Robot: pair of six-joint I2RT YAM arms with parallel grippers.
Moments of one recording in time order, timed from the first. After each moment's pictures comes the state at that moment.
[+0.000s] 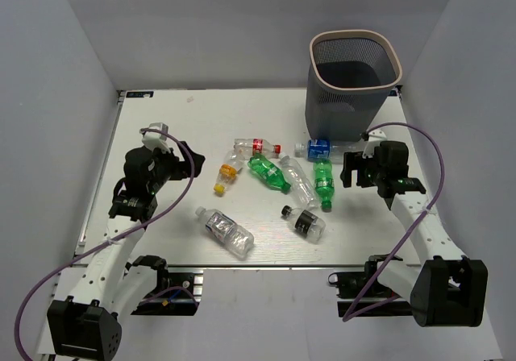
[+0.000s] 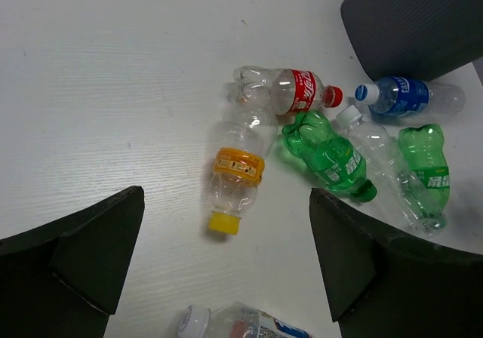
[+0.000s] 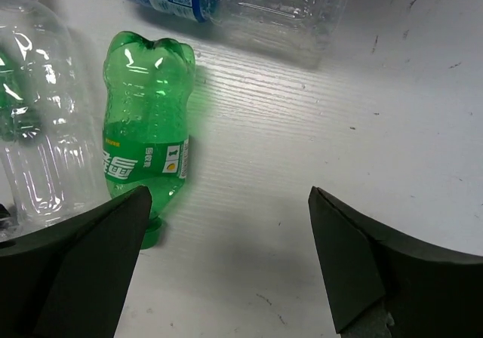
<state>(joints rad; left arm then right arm) -0.15 0.85 0.65 -0.11 0.21 -0.32 0.05 1.07 0.69 -0.33 -0.18 -0.07</state>
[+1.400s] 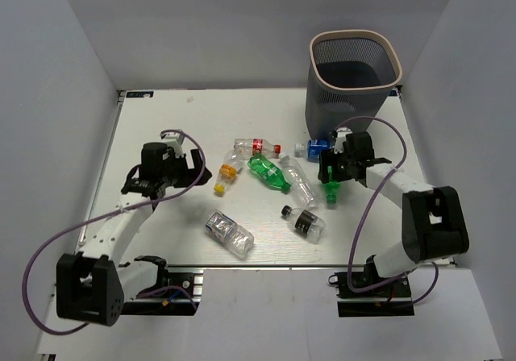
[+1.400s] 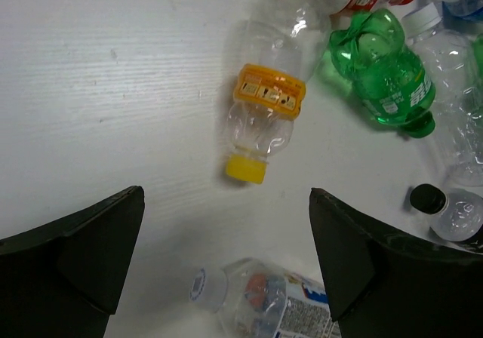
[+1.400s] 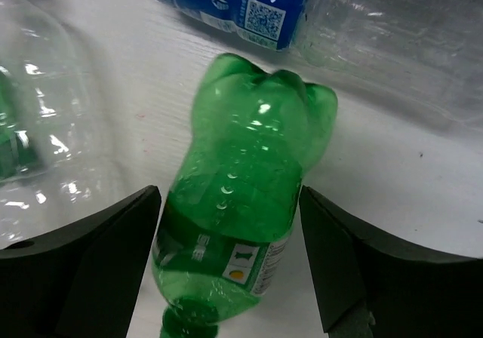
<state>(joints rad) -0.15 1.07 0.67 -0.26 0.27 -0.28 0.21 1.48 0.80 -0.18 -0.18 -0.01</state>
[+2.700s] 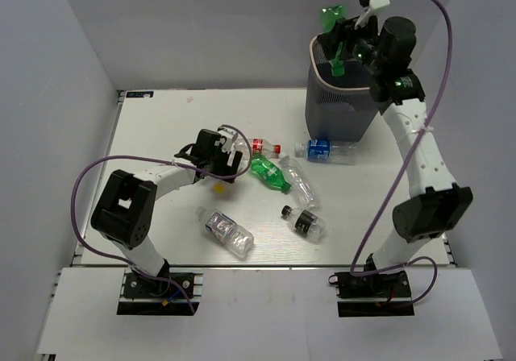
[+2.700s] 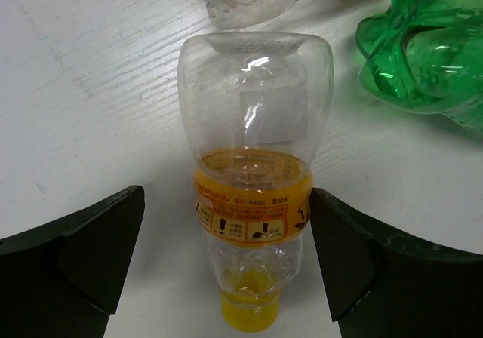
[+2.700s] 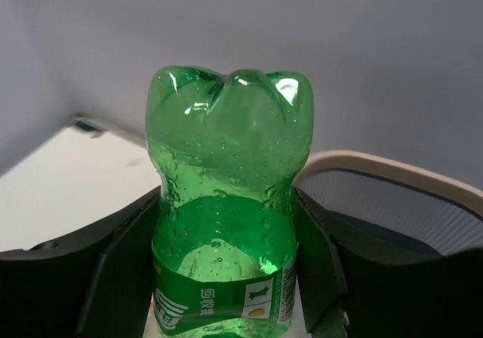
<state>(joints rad) -0.43 1.66 0.94 -0.11 0.04 0.01 0.22 1.63 1.90 -0.20 -0.38 0.04</state>
